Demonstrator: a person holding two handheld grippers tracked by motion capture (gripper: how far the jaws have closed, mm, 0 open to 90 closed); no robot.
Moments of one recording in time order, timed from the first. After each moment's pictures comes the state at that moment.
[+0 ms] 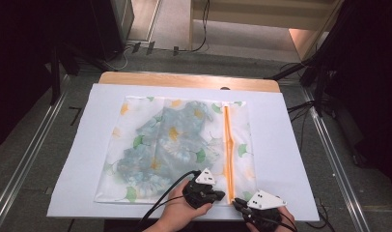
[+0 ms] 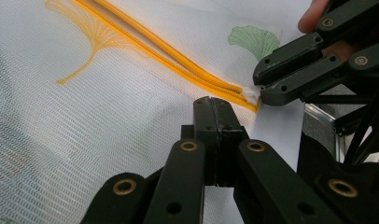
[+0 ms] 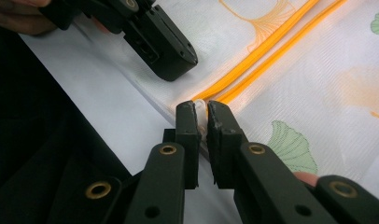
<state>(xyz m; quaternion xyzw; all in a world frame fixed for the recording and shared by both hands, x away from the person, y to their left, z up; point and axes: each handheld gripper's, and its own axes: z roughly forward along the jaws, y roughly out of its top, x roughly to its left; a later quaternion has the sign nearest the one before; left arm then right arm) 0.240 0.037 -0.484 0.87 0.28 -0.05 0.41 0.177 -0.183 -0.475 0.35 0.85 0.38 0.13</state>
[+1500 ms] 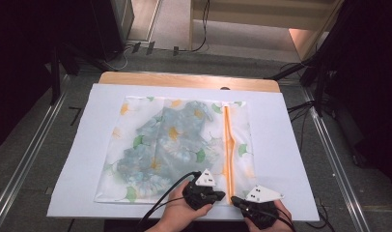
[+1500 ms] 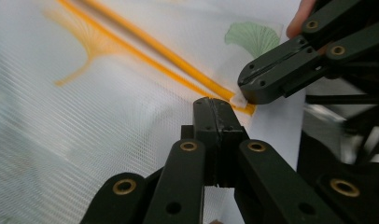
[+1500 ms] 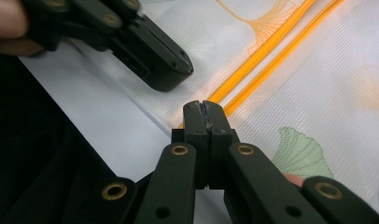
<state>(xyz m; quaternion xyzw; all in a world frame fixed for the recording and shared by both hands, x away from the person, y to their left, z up) 0.224 0.035 -0.479 0.87 0.24 0.01 0.43 0.187 -0.176 -0.473 0.38 0.84 0.37 0.10</state>
